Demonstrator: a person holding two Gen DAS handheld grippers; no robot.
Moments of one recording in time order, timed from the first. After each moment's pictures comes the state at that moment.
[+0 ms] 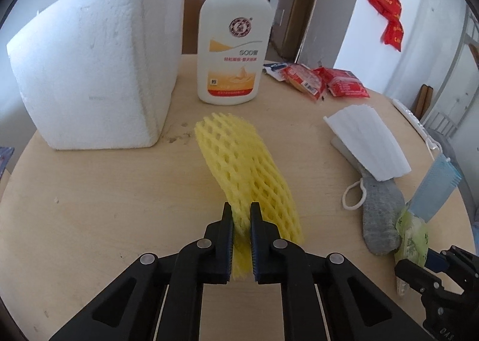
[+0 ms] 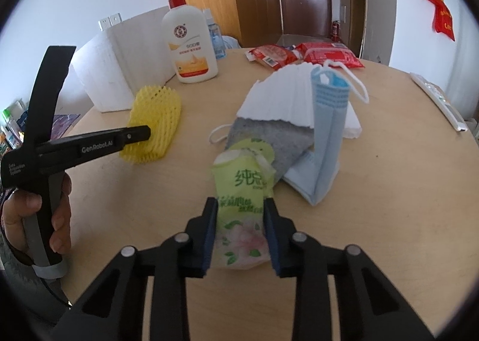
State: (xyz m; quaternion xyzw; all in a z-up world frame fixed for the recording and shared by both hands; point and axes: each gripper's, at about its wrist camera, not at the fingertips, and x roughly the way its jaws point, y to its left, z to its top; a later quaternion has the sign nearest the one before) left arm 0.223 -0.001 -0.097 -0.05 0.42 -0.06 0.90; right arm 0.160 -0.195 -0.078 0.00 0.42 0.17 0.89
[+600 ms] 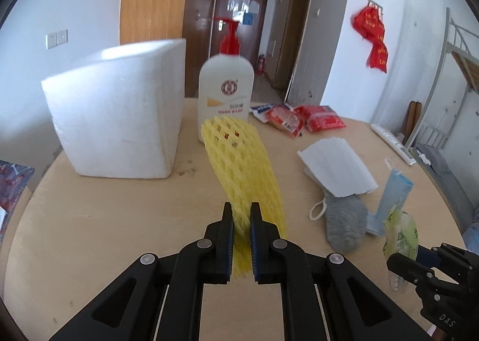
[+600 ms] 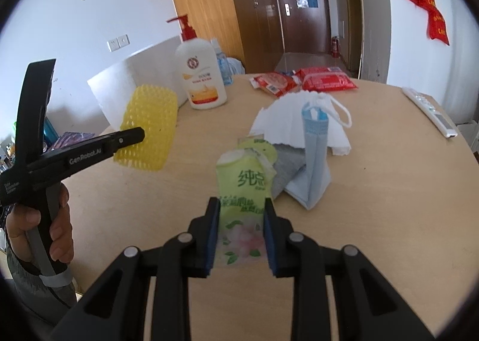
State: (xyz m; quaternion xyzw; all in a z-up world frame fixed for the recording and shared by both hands) left arm 0.165 0.000 -0.045 -0.04 0.34 -0.07 0.94; right arm 0.131 -0.203 -0.045 0.02 0.37 0.17 0.91
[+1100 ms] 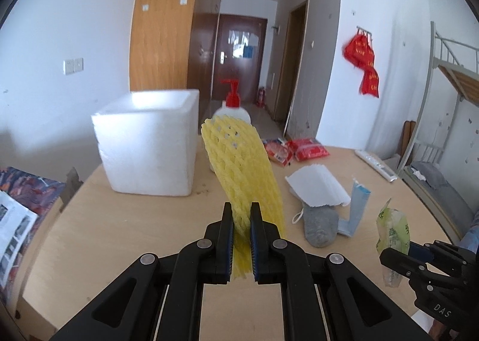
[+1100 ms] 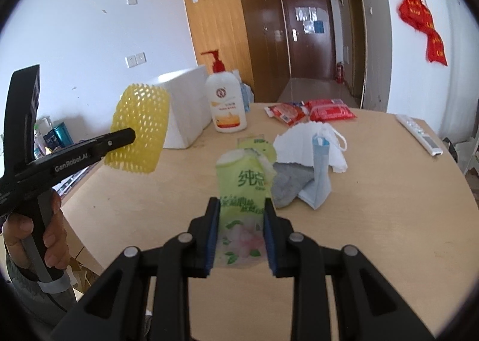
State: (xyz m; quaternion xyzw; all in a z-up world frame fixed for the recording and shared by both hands) left arm 0.083 0.010 0.006 -0.04 0.26 -0.06 0.96; right arm 0.076 -0.195 -0.007 0.01 0.31 0.19 0.93
